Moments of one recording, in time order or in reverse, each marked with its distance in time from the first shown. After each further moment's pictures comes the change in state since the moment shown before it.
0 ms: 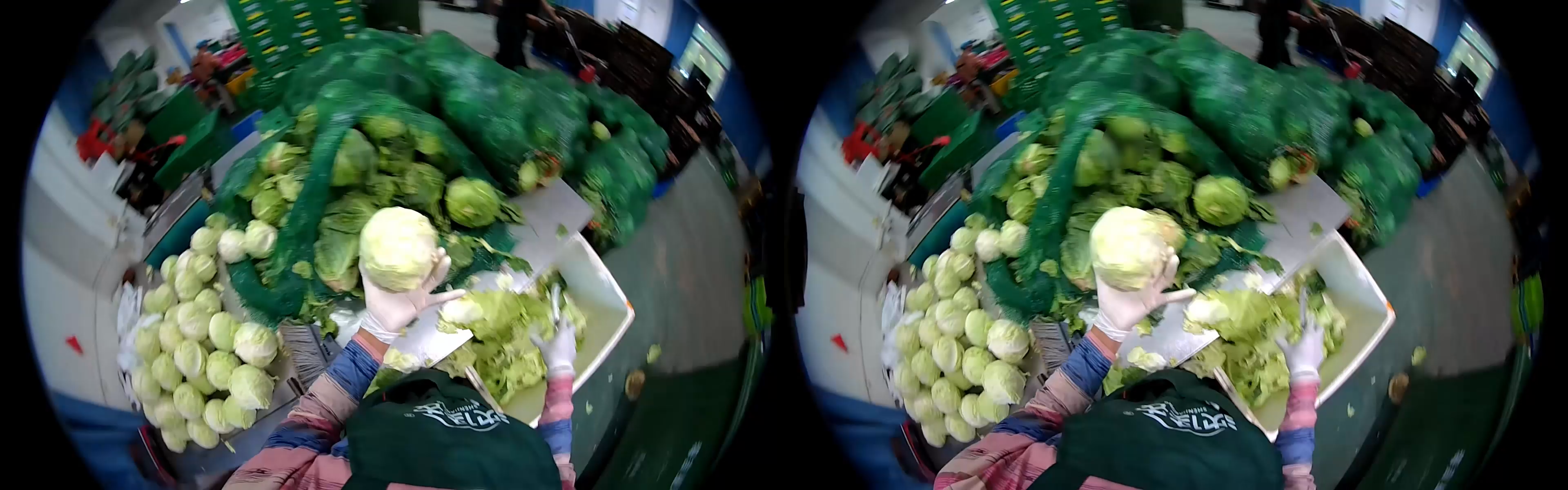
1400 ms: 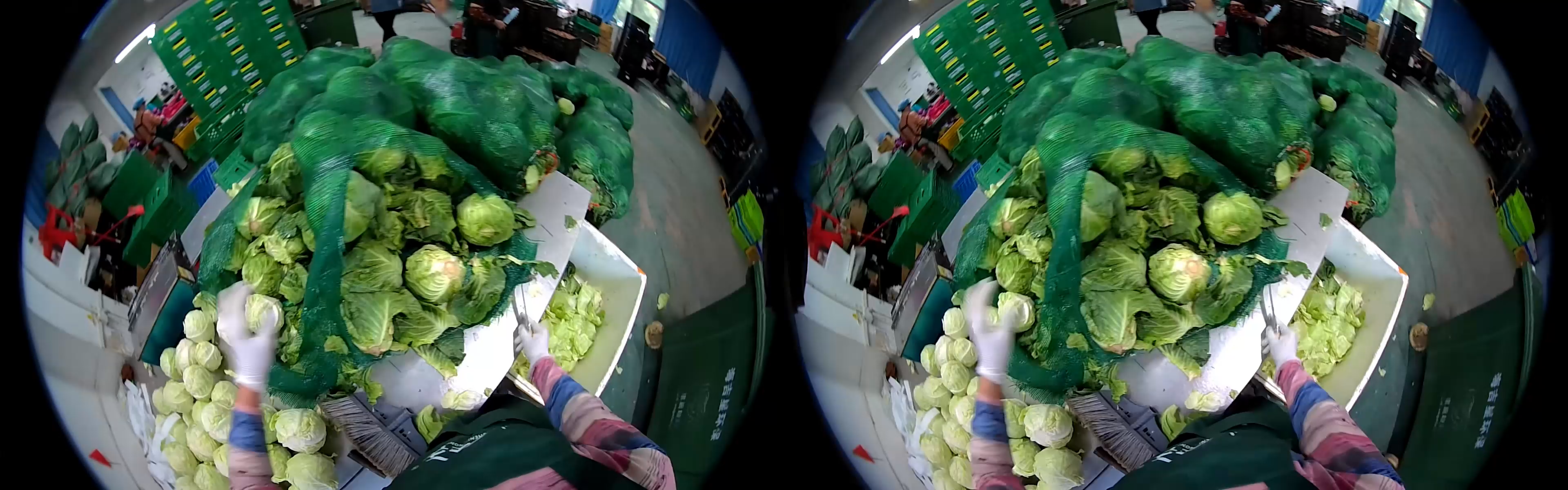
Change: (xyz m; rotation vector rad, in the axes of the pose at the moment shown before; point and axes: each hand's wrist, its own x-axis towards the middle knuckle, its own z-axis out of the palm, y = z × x) left_hand -0.095 0.292 0.076 2.721 0.462 0.870; right_hand 0.009 -0.078 0.173 0.964 -0.186 0.379
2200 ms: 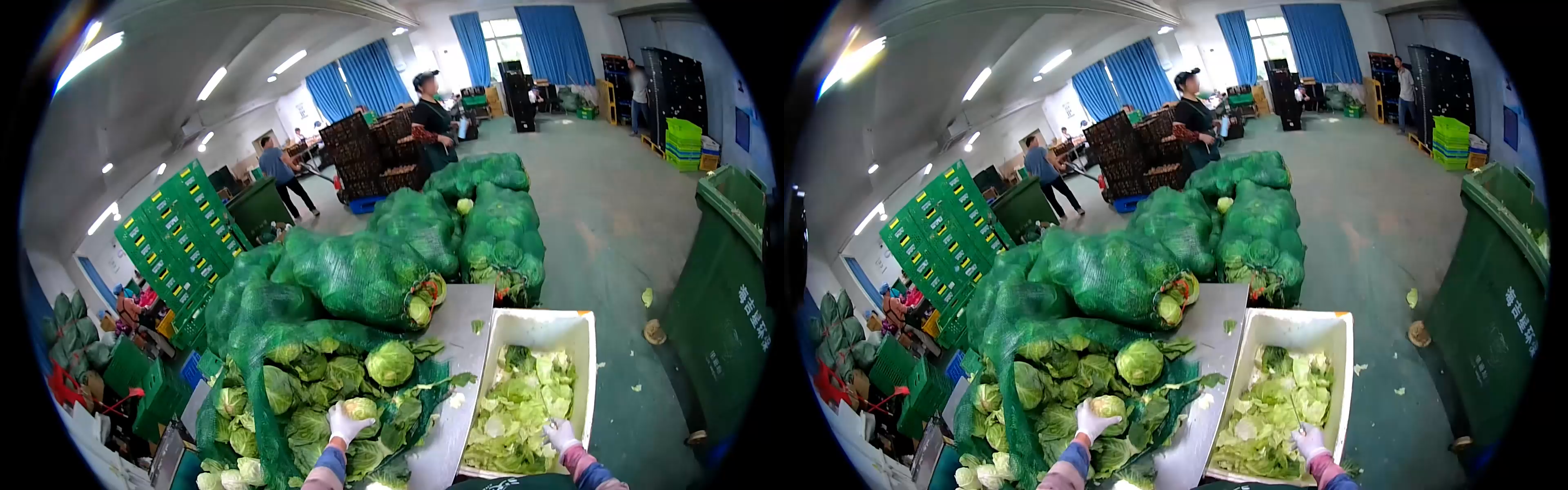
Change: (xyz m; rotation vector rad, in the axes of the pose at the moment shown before) left_hand 0.012 0.128 0.307 -0.032 -0.555 -0.126; right_hand -0.079 0.038 -0.206 0.077 0.284 0.130
